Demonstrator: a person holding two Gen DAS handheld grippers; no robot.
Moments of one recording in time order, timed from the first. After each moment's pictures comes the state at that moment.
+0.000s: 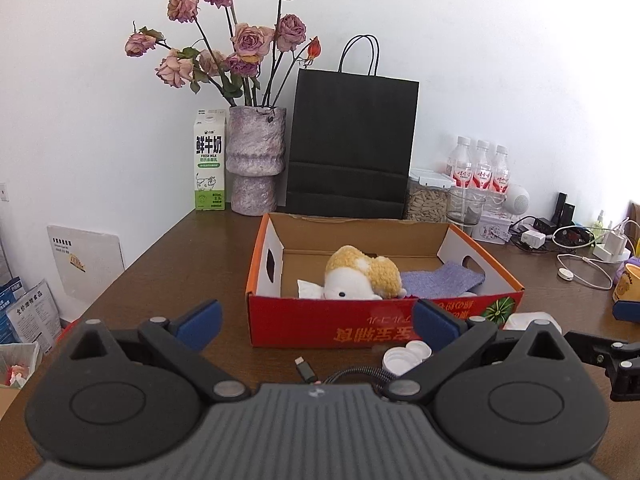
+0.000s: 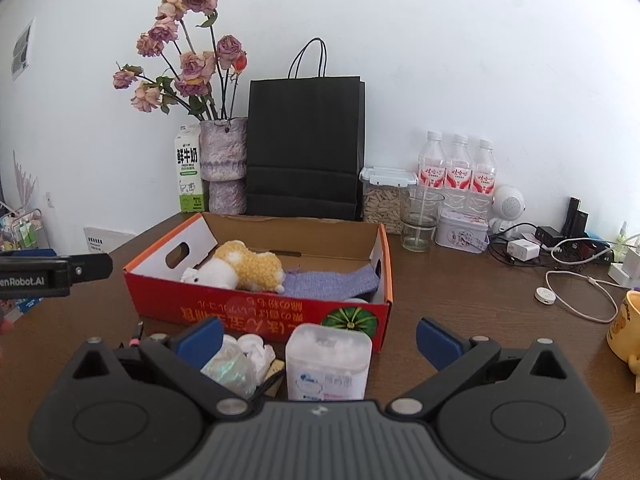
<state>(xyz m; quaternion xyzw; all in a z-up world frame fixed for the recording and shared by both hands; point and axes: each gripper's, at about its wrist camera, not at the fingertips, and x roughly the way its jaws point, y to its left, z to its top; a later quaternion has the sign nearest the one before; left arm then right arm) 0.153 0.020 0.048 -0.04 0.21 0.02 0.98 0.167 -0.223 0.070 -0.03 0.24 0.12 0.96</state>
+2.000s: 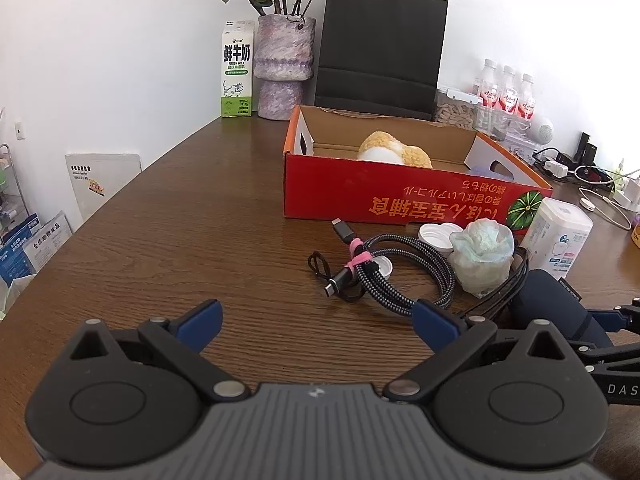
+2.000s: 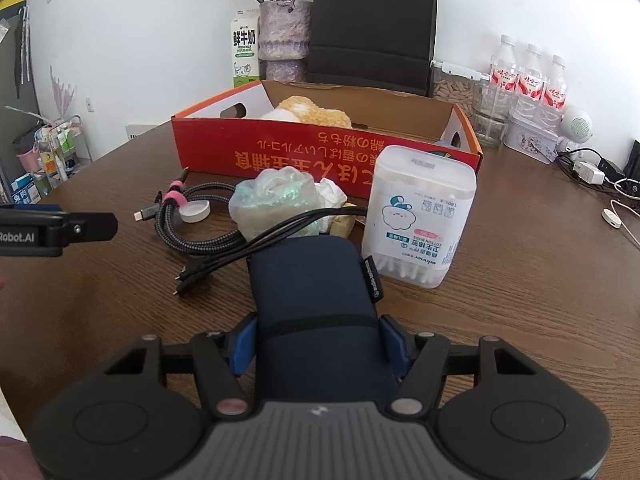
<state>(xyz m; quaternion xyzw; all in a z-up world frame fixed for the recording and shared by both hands) 0.122 0.032 -0.013 -0.05 0.31 0.04 0.95 0.159 -0.197 -0.009 -0.07 0.36 0.19 0.91</state>
